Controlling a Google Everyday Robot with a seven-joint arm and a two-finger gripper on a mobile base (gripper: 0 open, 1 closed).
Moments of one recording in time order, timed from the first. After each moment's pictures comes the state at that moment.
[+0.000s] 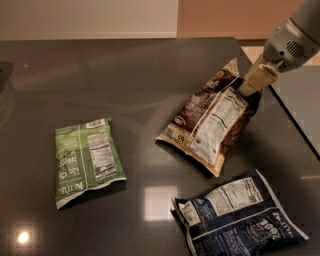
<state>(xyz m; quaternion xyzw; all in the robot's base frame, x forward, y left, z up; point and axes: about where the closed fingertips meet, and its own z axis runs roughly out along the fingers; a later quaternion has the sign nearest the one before) 0.551 -0.206 0.935 -0.52 0.82 0.16 0.18</state>
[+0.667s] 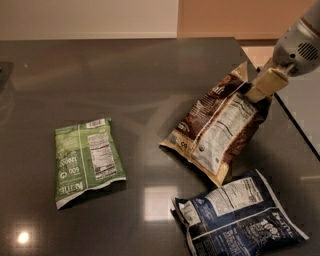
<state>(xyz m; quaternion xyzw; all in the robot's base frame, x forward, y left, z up) 0.518 -0.213 0.943 -0.50 0.83 0.15 0.16</state>
